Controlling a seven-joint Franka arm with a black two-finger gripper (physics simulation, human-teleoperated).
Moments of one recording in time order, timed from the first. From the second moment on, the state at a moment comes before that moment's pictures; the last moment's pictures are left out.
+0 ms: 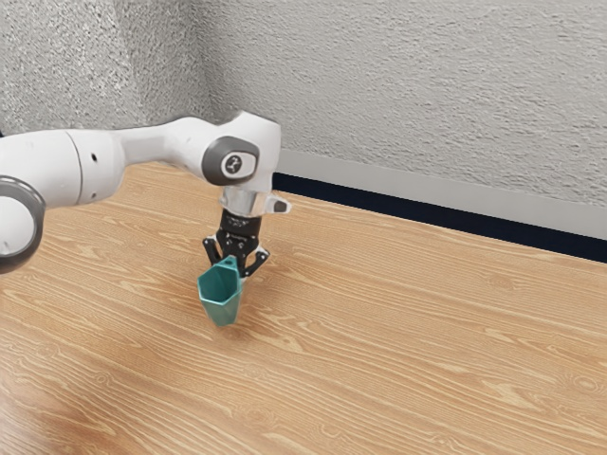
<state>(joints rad) 0.47 0.85 -0.75 -1.29 0.56 1.47 -0.59</state>
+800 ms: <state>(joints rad) 0.45 0.91 -0.80 -1.30 0.56 1.43 -0.39</state>
